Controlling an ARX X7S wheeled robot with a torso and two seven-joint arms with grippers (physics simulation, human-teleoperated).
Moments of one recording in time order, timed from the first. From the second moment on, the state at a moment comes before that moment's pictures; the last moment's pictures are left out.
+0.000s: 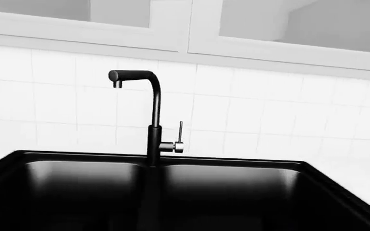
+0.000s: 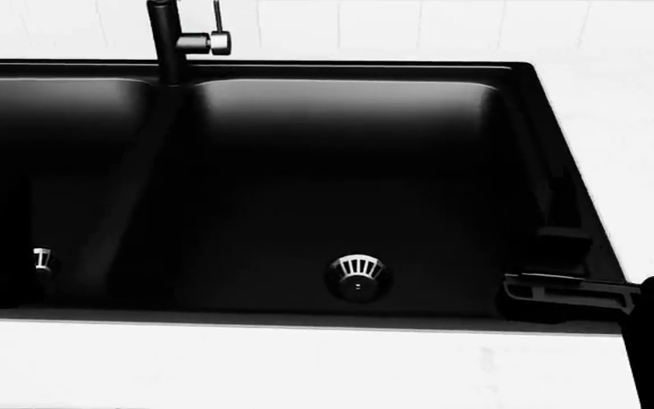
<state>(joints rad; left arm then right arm) -0.51 -0.71 0.12 0.65 -1.14 -0.67 -0.64 0.42 0.90 0.00 -0.67 1.25 0.60 0.72</state>
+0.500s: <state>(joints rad) -0.51 -0.71 0.12 0.65 -1.14 -0.67 -0.65 0.42 0.90 0.00 -0.67 1.25 0.60 0.72</state>
